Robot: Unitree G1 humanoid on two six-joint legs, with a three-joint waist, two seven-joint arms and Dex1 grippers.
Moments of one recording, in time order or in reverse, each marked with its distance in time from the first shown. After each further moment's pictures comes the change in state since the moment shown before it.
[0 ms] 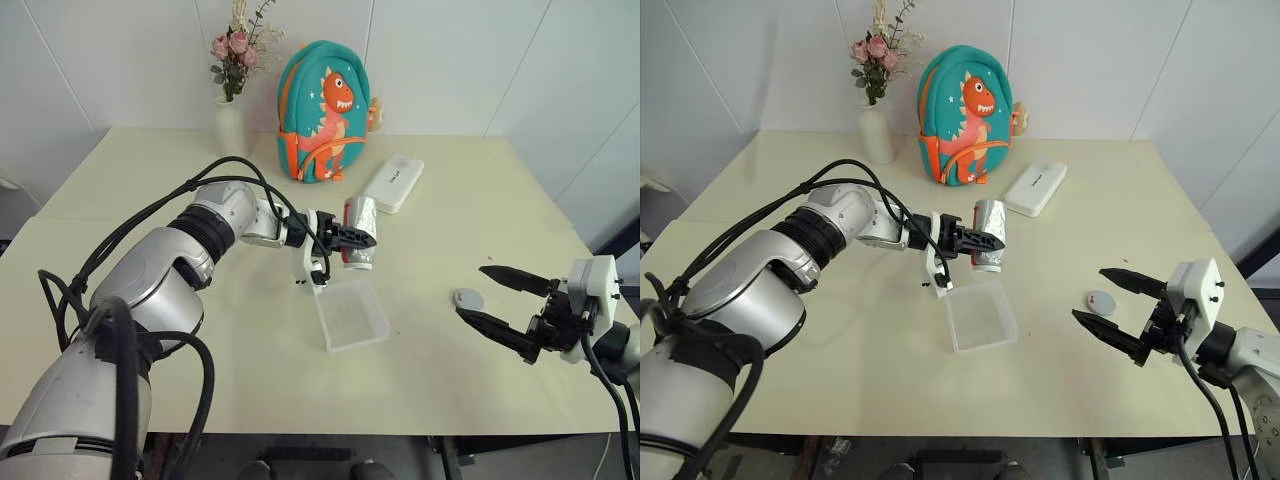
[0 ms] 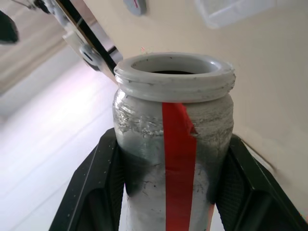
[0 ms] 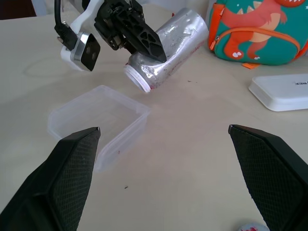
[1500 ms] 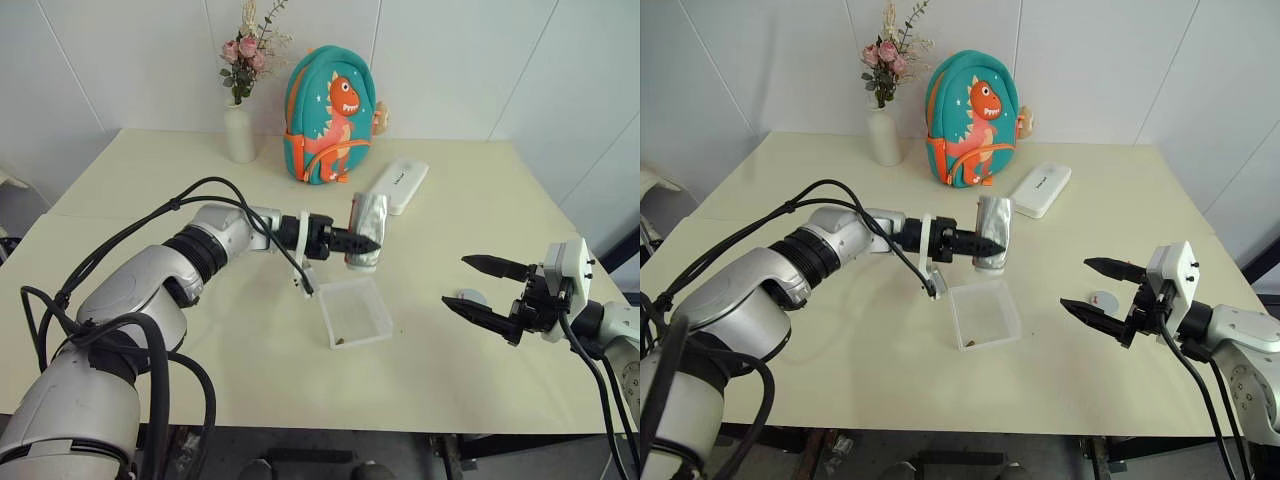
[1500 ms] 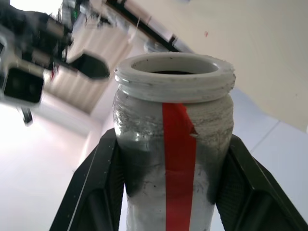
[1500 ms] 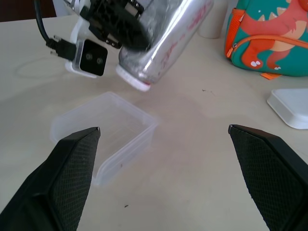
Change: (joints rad) left arm 0.079 0.055 0.058 -0.042 -0.067 0.235 0.176; right arm -0.149 -0.001 0.085 0.111 -0.064 0.000 0.056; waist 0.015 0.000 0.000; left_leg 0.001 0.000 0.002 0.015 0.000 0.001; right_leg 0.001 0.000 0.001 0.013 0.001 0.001
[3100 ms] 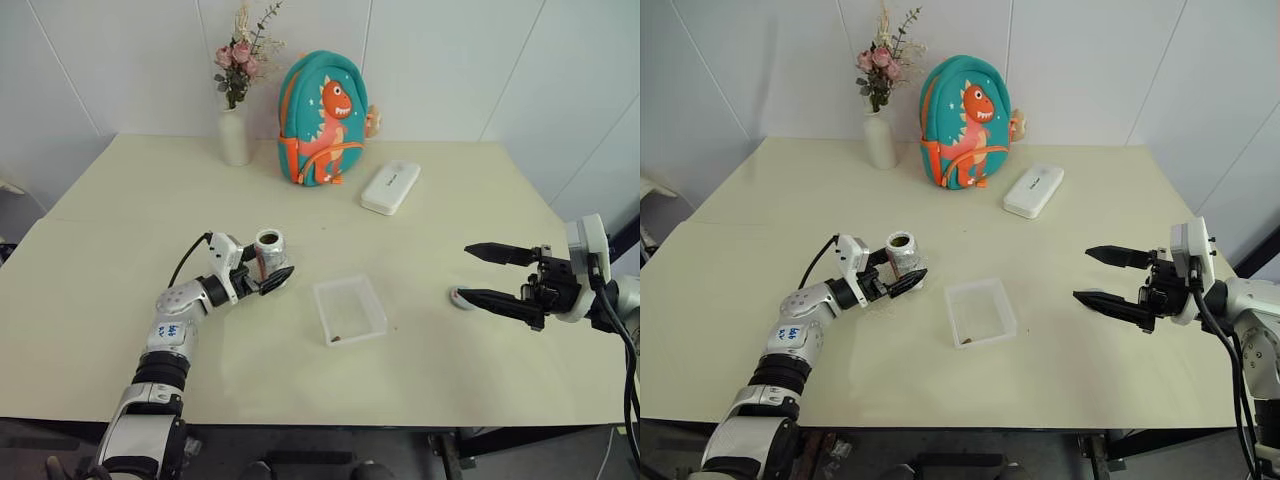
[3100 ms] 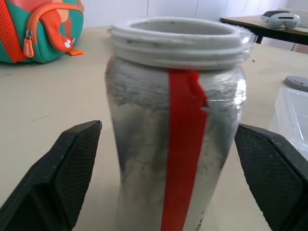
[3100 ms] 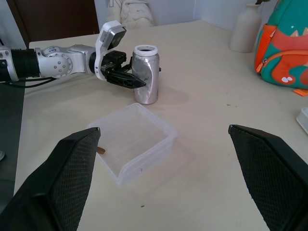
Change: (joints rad) left arm 0.793 -0.149 1.094 -0.297 -1.800 0.568 -1.910; right arm -0.192 -0.070 0.038 0.250 0.044 0.000 0.276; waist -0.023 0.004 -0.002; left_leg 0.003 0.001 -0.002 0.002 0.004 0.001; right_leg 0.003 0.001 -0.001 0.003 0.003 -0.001
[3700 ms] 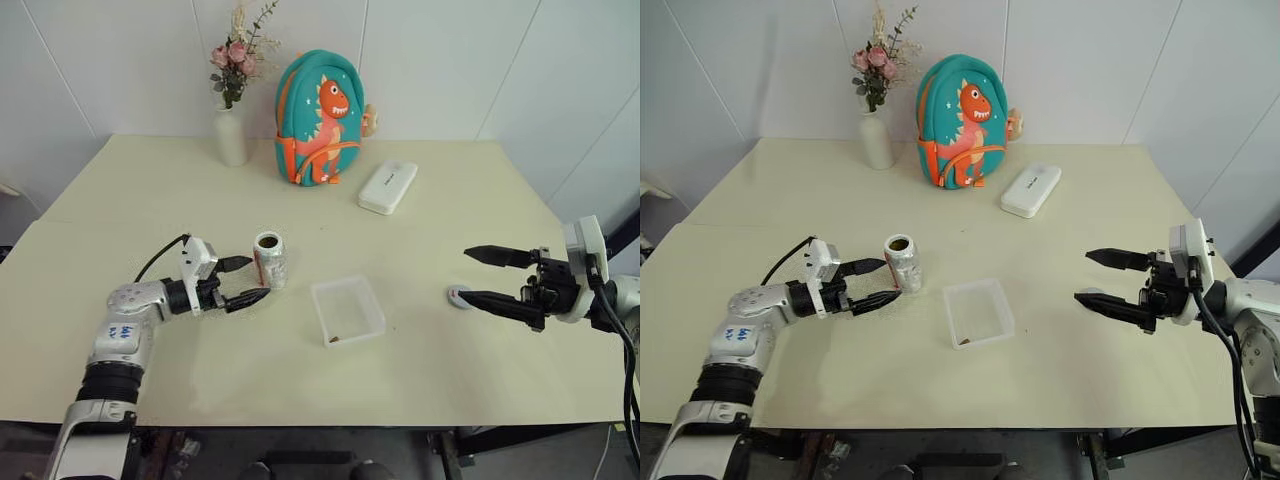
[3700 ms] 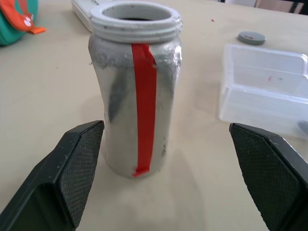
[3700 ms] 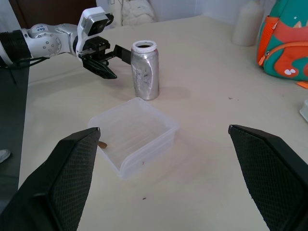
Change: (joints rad) left arm 0.127 0.227 0.000 -0.253 -0.034 0.207 -0.240; right arm -0.017 -0.007 0.012 0.046 -0.018 0.001 0.046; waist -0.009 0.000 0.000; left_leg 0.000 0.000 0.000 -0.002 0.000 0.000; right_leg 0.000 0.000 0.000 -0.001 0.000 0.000
